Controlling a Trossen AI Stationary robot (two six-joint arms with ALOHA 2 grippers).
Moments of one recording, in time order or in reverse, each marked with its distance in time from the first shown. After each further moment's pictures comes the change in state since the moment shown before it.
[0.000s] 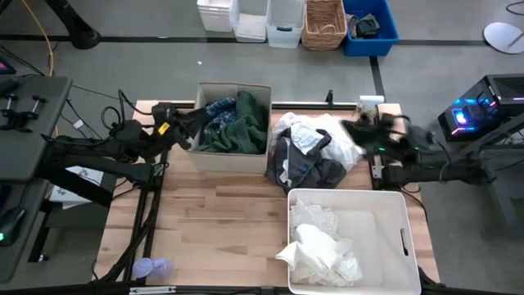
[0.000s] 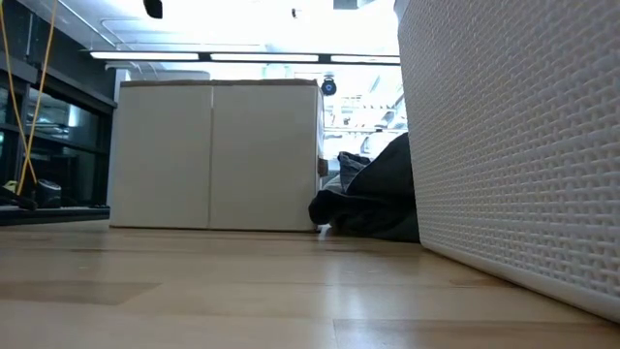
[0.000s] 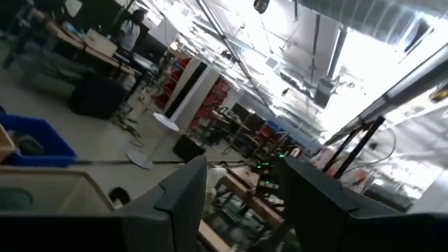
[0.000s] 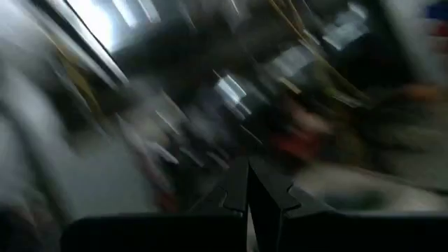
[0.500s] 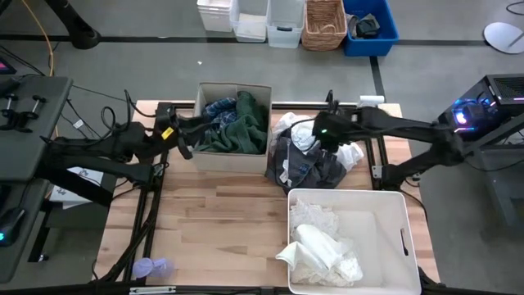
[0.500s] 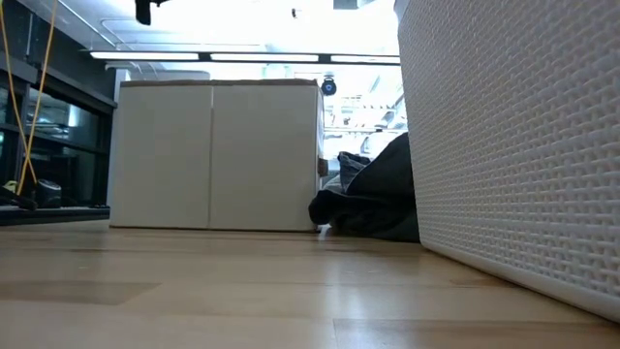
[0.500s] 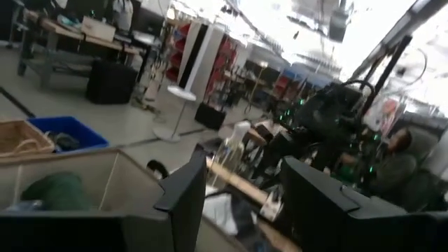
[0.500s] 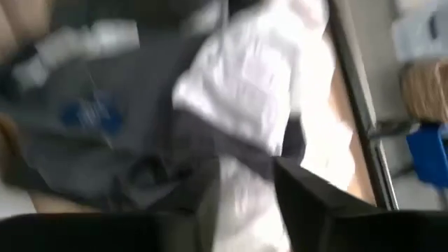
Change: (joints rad) left arm 0.000 -0.065 0.000 -0.248 0.057 0.134; right arm -0.094 0.836 0.860 -1.624 0.060 -0.373
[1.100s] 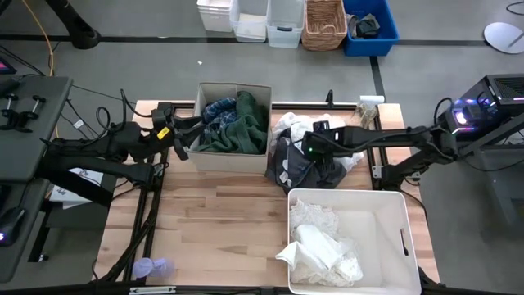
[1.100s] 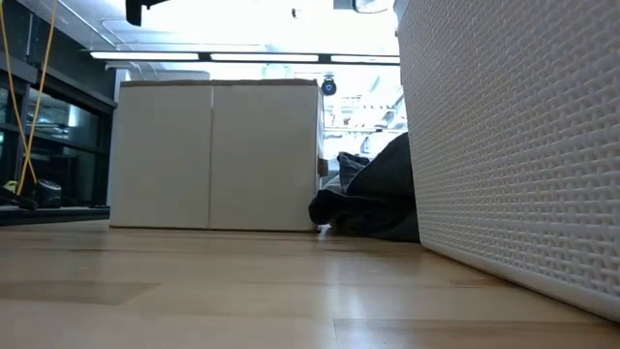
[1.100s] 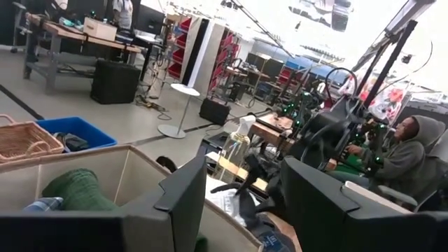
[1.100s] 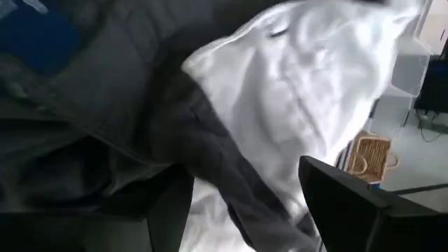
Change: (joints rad) left arm 0.000 -0.056 0.000 -0.083 0.002 0.030; right arm 0.043 0.078 -0.300 0.315 0.148 -0.474
